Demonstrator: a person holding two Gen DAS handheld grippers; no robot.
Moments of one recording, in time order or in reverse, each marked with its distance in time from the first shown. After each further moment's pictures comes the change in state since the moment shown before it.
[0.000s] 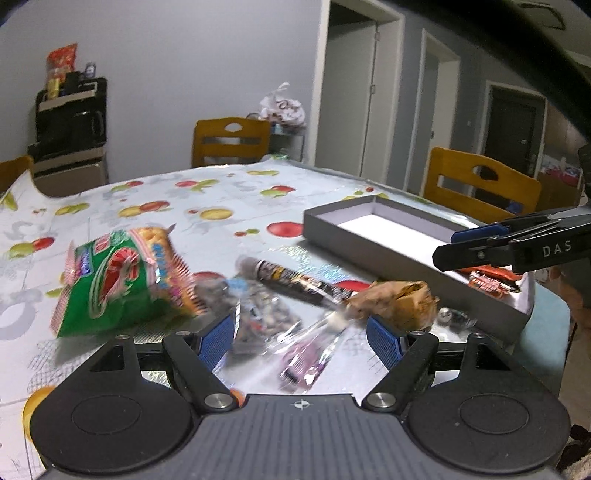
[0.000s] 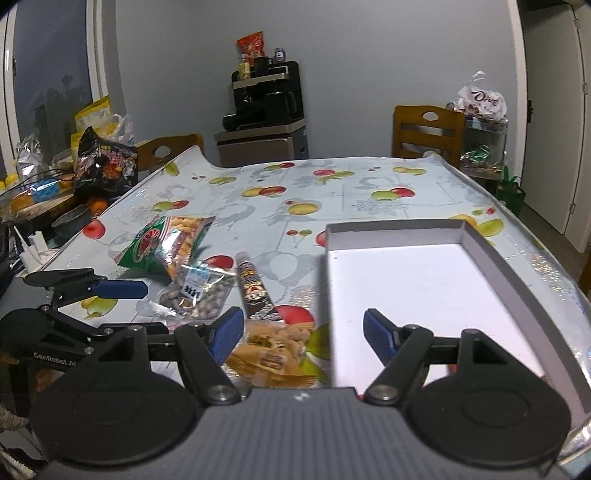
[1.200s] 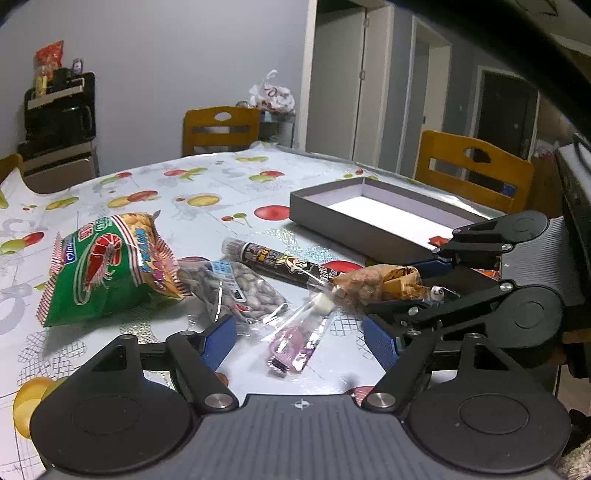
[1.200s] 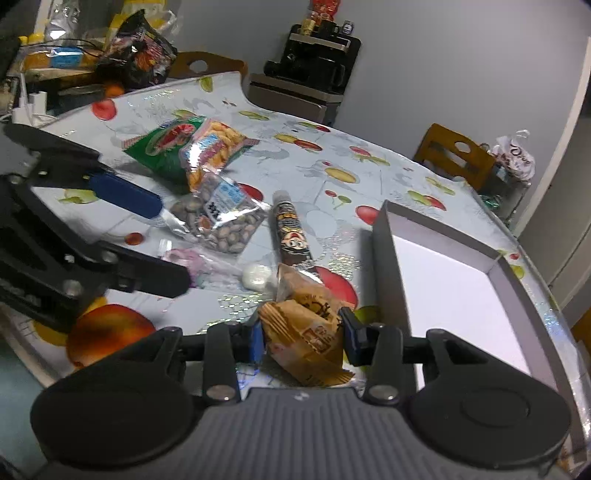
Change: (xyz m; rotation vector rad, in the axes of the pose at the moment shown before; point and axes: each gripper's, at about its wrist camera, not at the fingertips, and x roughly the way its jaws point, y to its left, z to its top) left arm 0.005 -0.013 -0.007 0.040 0.042 -0.025; right arm 0.060 0.077 -0.035 -0.379 0.094 -0.111
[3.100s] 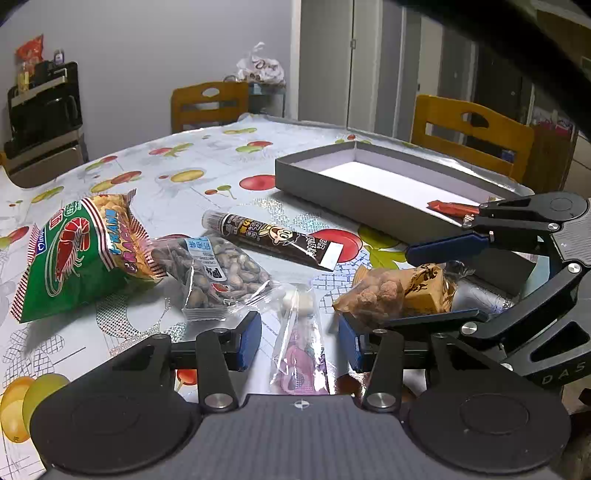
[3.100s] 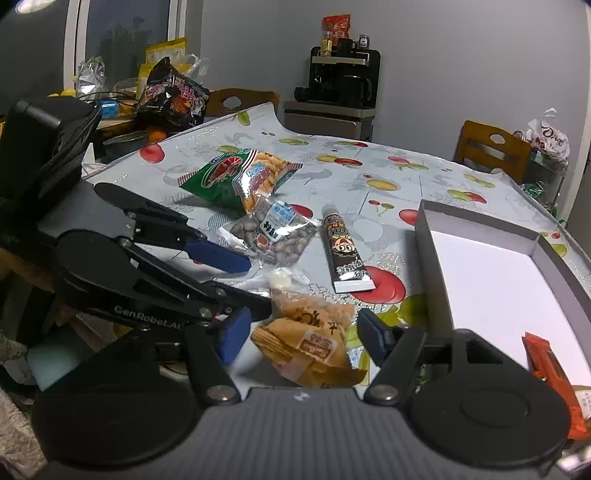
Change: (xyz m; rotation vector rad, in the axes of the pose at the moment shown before) left arm 0.021 -0.014 -0.003 0.044 0.099 0.004; right arm -0.029 -0.005 -0.016 0.125 -0.078 0.192
